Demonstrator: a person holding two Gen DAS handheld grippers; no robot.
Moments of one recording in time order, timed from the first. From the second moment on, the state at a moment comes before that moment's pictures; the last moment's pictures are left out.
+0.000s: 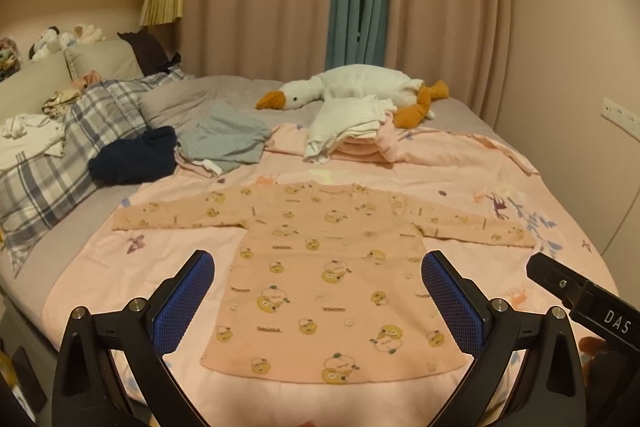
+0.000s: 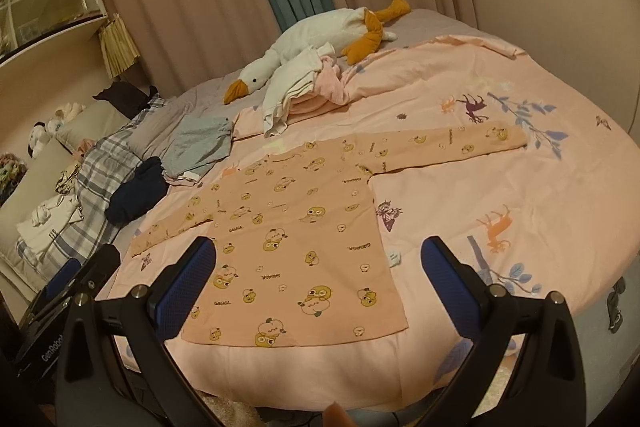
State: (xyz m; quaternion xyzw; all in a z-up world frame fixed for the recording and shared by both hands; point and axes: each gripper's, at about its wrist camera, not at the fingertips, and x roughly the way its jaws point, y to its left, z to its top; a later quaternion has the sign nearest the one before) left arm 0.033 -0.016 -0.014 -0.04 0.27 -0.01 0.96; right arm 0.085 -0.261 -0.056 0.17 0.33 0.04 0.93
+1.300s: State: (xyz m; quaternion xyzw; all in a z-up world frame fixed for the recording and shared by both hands) left arm -0.031 -0.009 0.000 -0.05 0.22 -0.02 0.97; right arm 0.026 -0.274 -0.051 0.19 0.29 0.03 0.94
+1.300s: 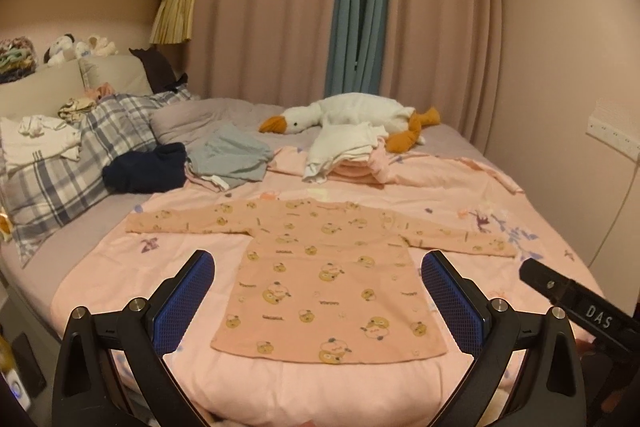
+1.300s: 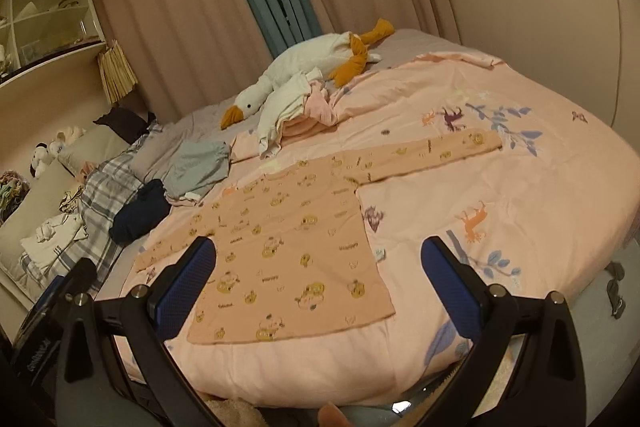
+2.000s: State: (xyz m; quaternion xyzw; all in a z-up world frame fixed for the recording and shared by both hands) left arm -0.066 -0.001 -0.014 -0.05 0.20 -0.03 0.98; right arm -0.027 -0.251 -0.051 0.16 0.25 0.05 0.95
